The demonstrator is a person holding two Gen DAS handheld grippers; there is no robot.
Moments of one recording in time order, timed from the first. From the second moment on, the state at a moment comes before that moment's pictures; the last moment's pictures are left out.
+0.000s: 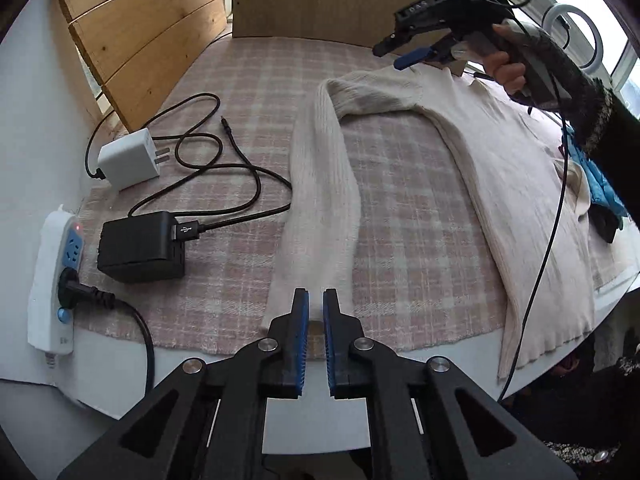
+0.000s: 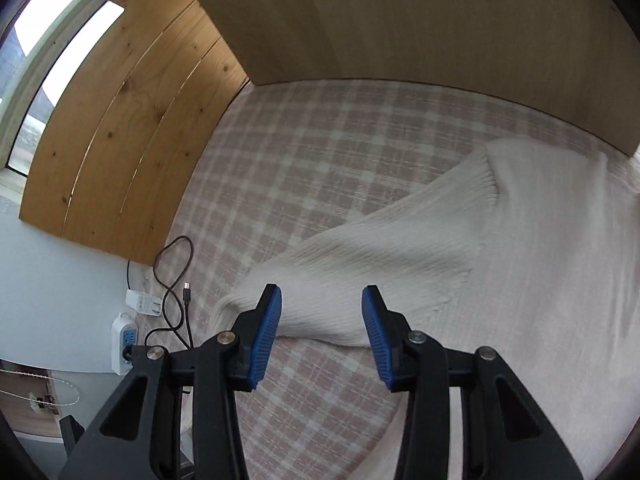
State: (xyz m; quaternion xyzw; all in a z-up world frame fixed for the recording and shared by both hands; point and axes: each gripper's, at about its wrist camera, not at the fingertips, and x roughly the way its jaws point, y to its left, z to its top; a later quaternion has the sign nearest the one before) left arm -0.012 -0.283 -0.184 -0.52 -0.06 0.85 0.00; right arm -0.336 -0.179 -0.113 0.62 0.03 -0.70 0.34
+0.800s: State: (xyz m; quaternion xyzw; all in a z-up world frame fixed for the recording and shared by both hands) left arm 0.010 -0.315 -0.138 -0.46 -0.06 0.88 -0.03; right arm -0.349 -0.251 -0.134 0.66 0.12 -0.67 0.33
